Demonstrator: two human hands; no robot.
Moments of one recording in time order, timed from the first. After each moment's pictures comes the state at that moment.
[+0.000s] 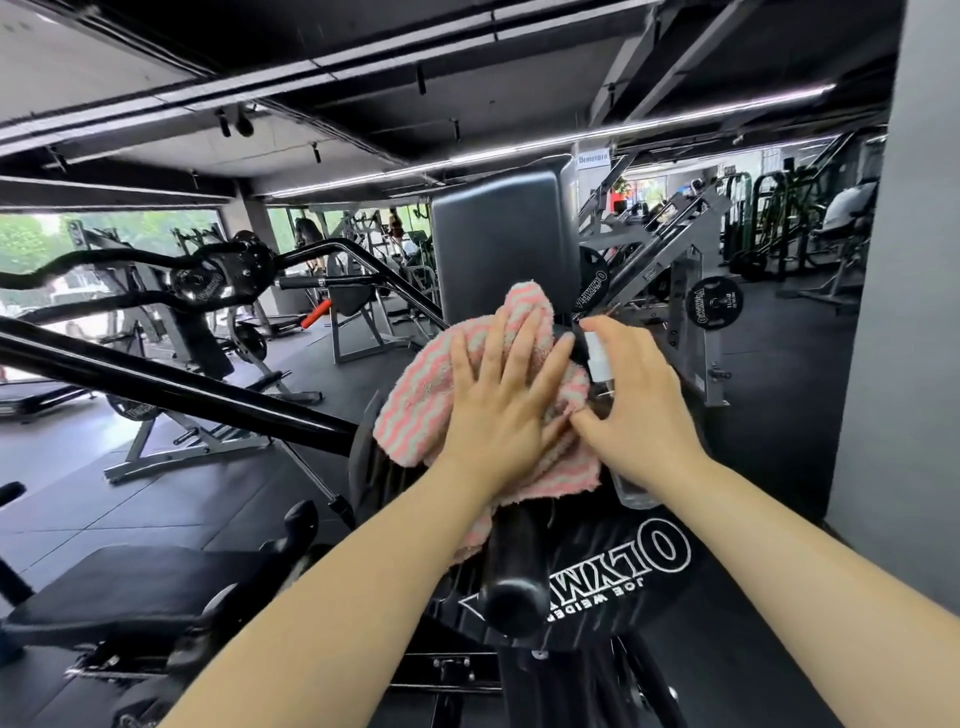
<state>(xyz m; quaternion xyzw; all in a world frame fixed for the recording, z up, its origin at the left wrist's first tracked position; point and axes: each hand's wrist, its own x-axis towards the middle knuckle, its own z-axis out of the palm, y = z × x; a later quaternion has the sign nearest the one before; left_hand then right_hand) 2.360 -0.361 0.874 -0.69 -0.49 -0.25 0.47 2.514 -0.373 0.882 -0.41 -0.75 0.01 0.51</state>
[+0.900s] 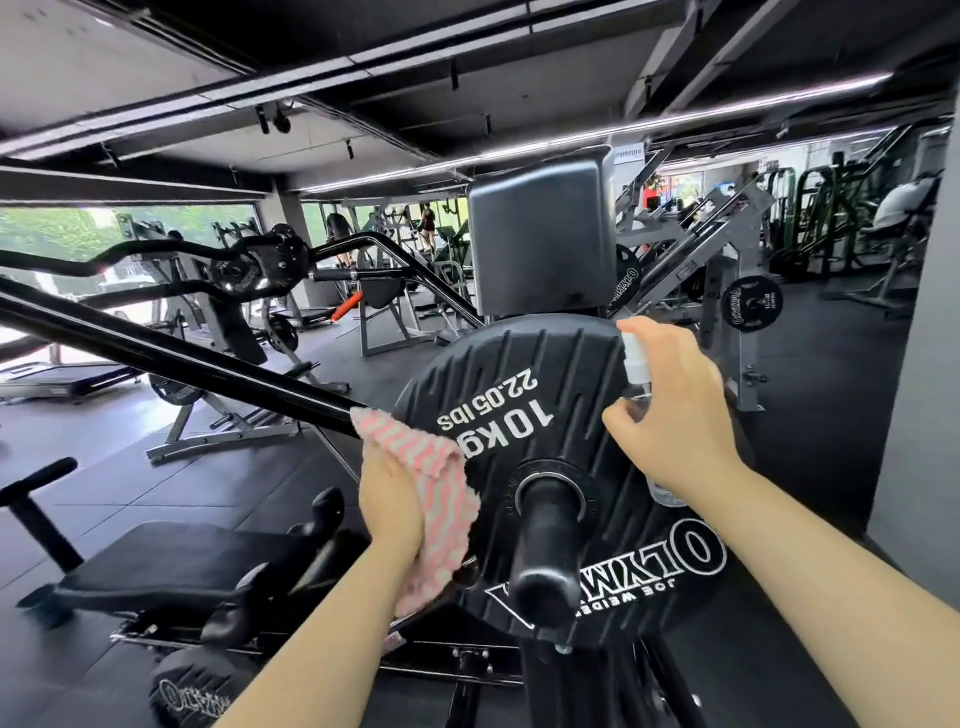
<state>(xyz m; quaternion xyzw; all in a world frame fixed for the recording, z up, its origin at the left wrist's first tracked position) 2.265 -0.396 0.811 -0.30 -0.70 -0.65 -0.10 2.511 -0.367 0.869 -0.39 -0.73 -0.03 0.56</state>
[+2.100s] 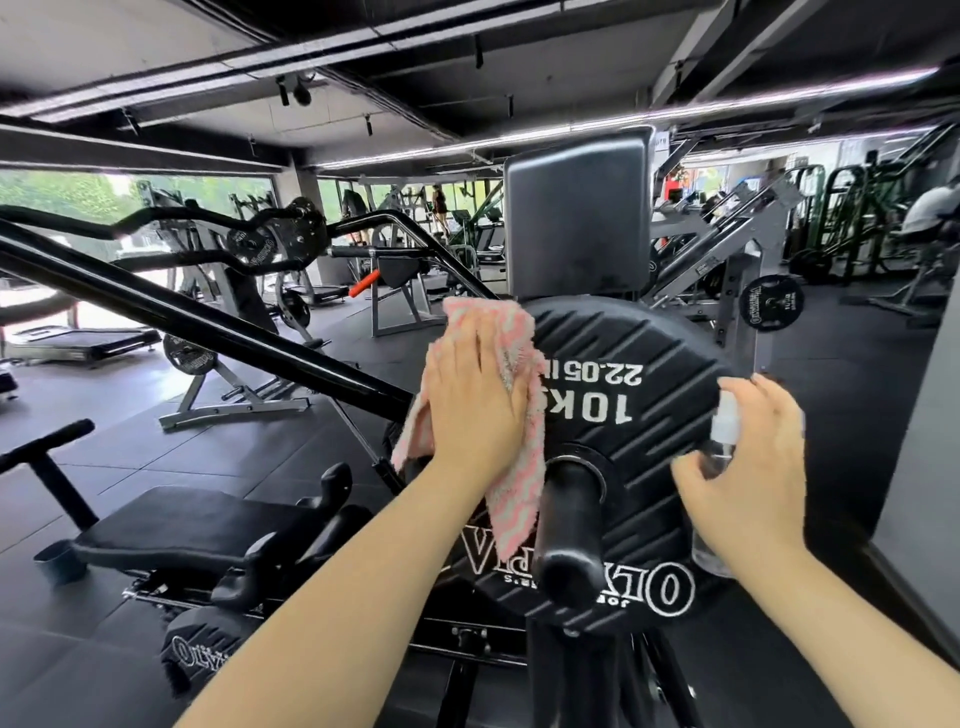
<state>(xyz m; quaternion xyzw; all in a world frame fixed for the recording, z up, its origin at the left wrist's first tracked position) 2.313 -0.383 0.857 -0.59 -0.61 -0.42 0.31 2.527 -0.383 0.815 -0.46 -0.65 0.02 0.61</state>
